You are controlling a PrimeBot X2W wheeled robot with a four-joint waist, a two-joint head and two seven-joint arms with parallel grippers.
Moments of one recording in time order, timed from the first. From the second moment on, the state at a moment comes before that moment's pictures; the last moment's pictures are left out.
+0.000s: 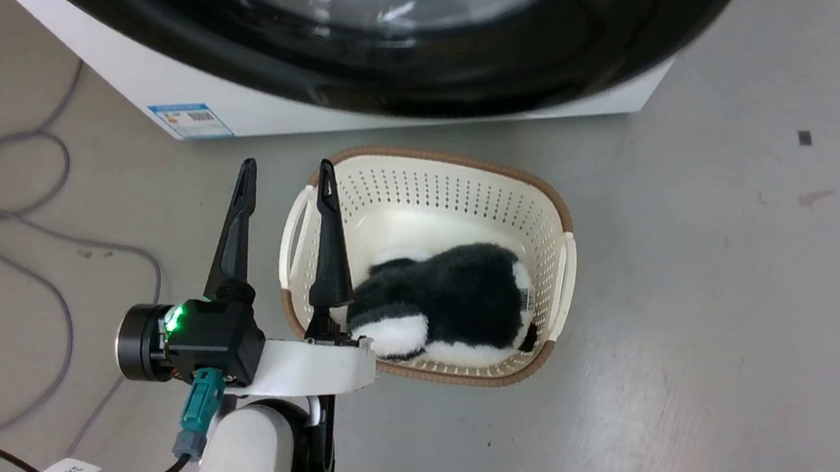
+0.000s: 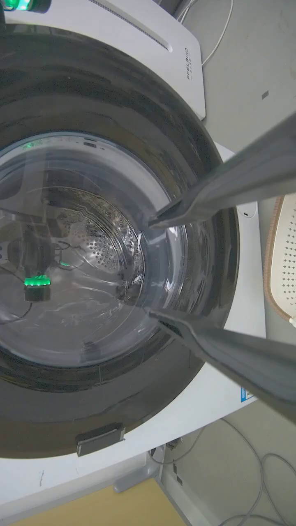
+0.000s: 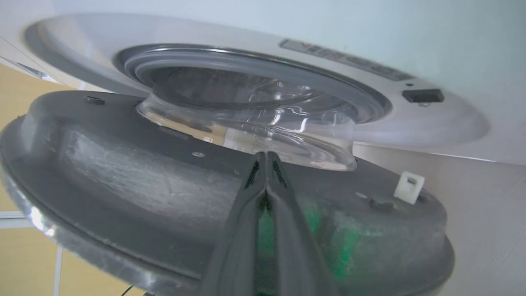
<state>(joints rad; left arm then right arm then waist) -0.31 0.05 -0.23 -0.02 -0.12 0.10 -0.26 -1.73 -0.38 0.99 1.15 1.94 0.12 0.80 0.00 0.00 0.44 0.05</state>
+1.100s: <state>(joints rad) -0.06 0.05 -0.17 0.10 -0.09 0.03 -0.26 -1.22 -0.44 1.14 0.69 2.14 0.12 0.81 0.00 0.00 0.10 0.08</state>
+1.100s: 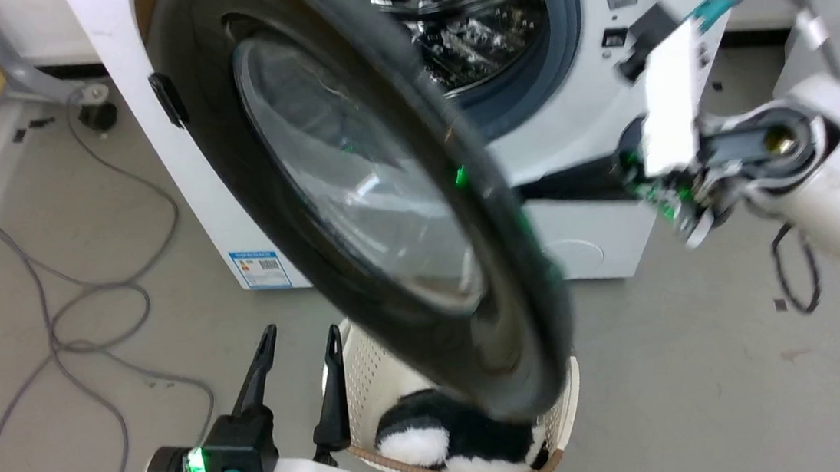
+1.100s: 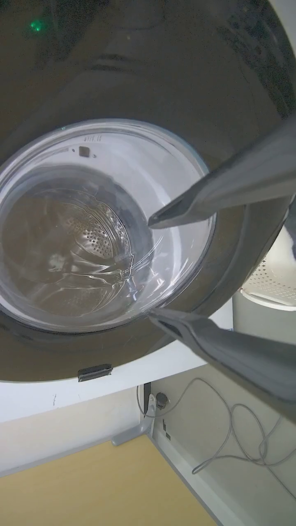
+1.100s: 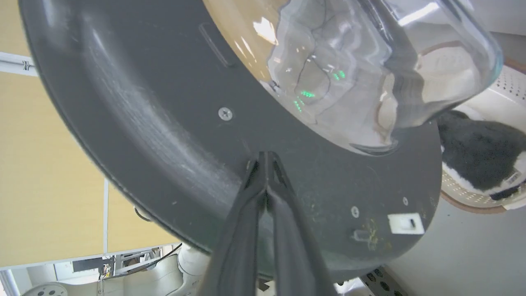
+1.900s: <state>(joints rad) -0.04 0.05 -0.17 0.12 -0.09 0.02 -0.26 -1.13 -0.52 1.28 0.18 2.24 0.13 0.52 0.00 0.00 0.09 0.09</state>
